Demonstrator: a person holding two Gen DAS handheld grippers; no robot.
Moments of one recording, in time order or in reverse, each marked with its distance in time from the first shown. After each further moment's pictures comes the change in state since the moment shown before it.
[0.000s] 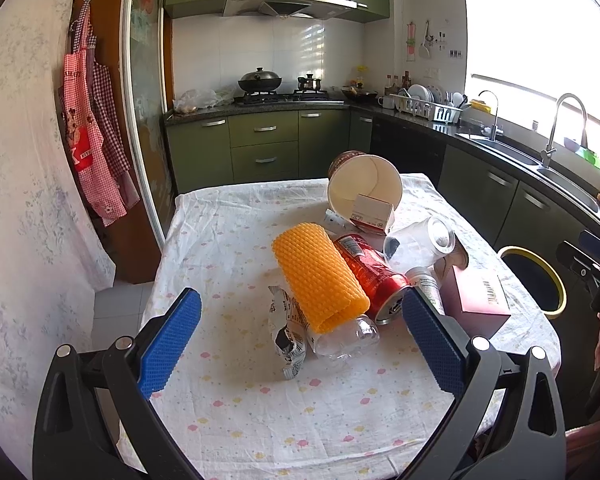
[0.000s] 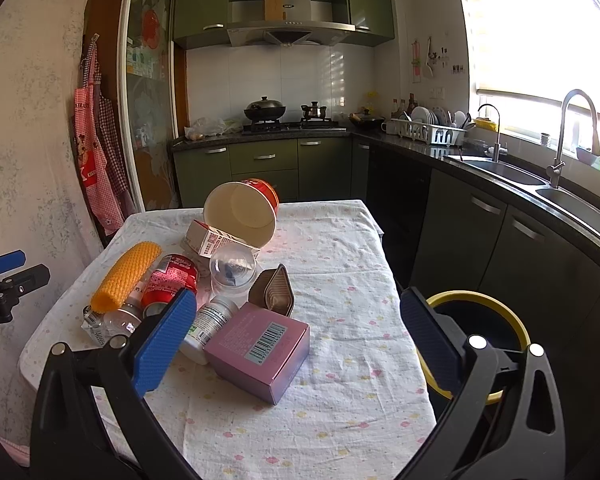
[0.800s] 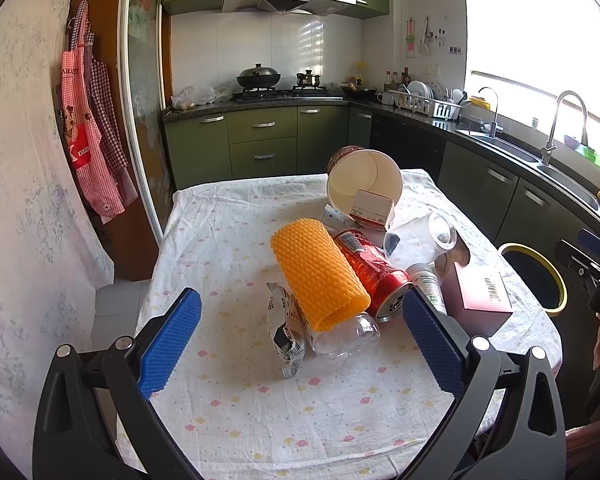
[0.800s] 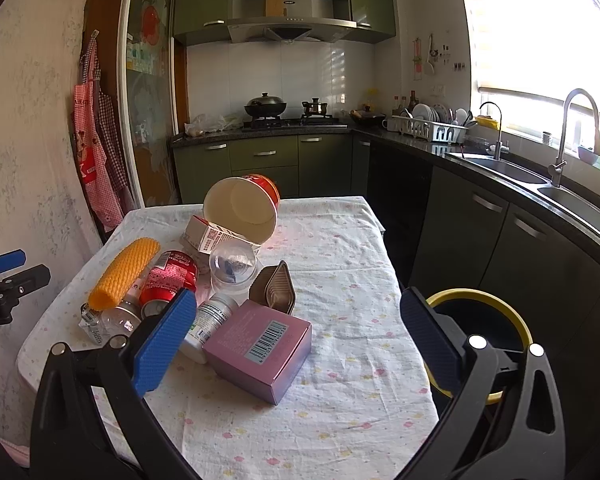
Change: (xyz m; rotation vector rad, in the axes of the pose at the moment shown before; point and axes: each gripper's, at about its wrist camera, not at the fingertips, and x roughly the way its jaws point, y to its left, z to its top) left arm 0.006 -0.007 0.003 0.004 0.017 0.000; right arm 0.006 0.000 -0.006 -0.001 0.012 0.000
